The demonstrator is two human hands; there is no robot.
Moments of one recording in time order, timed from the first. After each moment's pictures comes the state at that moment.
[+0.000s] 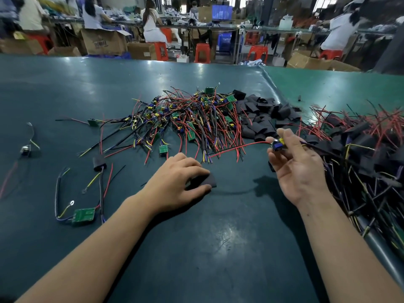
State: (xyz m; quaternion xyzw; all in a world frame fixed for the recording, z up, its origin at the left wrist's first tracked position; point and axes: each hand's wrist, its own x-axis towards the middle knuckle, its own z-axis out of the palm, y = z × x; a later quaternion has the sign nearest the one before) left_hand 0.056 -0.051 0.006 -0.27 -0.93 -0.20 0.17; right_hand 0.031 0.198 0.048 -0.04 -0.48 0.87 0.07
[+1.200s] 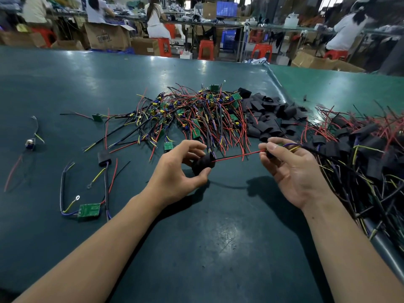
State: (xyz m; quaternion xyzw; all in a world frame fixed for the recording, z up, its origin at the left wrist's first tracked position) left_hand 0.055 -0.050 0.004 -0.20 -0.83 -0.46 0.26; right_hand 0.033 0.191 0.046 0.00 -0.51 0.86 -0.01
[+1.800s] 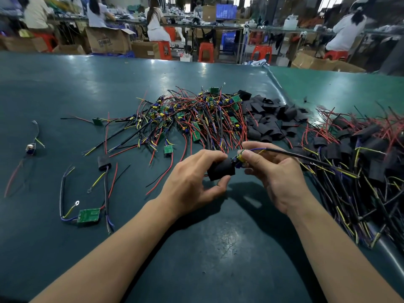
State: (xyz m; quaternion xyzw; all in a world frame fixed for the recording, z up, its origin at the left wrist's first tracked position) left_hand 0.061 -0.023 0.012 -0.28 -0.84 -0.31 0.34; right_hand 0.040 0.163 0.037 0.08 -0.63 0.77 0.02
